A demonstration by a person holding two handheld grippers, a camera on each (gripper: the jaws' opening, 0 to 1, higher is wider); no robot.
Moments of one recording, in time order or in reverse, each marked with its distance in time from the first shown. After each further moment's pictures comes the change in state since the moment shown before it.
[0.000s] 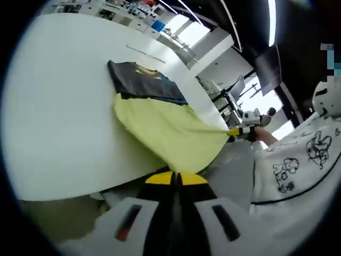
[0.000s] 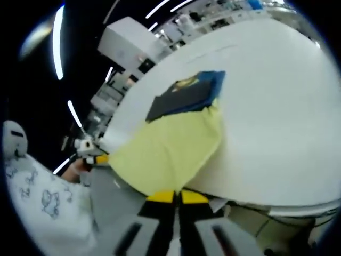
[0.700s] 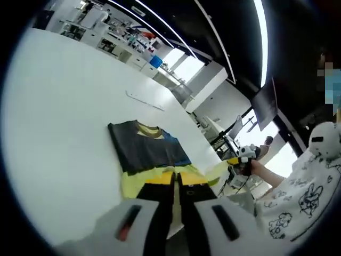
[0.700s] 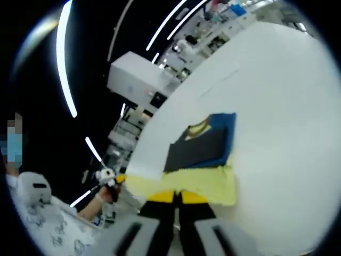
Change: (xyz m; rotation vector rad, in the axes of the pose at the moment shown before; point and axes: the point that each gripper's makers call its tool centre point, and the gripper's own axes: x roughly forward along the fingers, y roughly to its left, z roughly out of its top) left arm 0.012 0.048 0.154 0.016 -0.303 -0.032; right arm 0.016 0.025 0.126 0.117 -0.250 0.168
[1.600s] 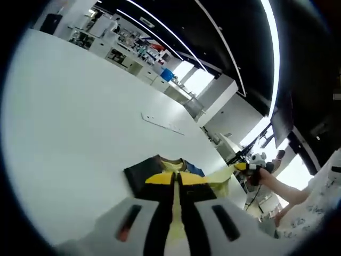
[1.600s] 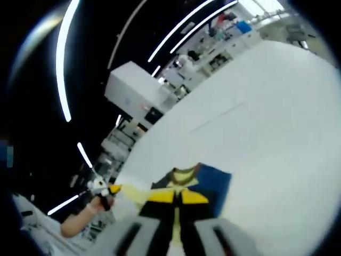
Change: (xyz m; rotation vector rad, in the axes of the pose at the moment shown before) left arm 0.082 0.071 0.069 -0.014 -0.101 0.091; right arm 0.067 -0.067 0.132 -0.081 -0.116 -0.061
